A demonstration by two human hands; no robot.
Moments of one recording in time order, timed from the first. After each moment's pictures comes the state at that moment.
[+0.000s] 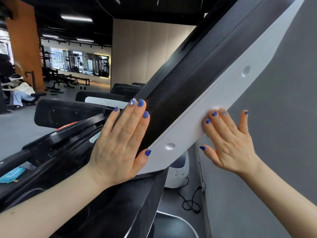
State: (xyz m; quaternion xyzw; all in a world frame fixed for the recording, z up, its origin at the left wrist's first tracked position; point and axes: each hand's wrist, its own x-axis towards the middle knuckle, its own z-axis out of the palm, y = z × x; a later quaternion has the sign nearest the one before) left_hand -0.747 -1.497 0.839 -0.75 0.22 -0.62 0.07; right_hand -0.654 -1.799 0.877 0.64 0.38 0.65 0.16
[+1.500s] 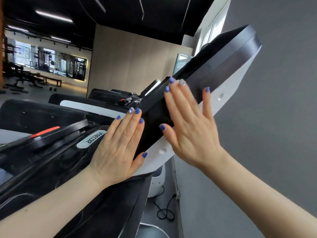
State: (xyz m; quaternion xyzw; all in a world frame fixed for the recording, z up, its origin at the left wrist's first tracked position) left_hand -0.747 -1.498 0.843 -0.74 0.21 -0.64 0.04; right_hand -0.762 -1.706 0.948 0.72 0.31 0.60 0.15
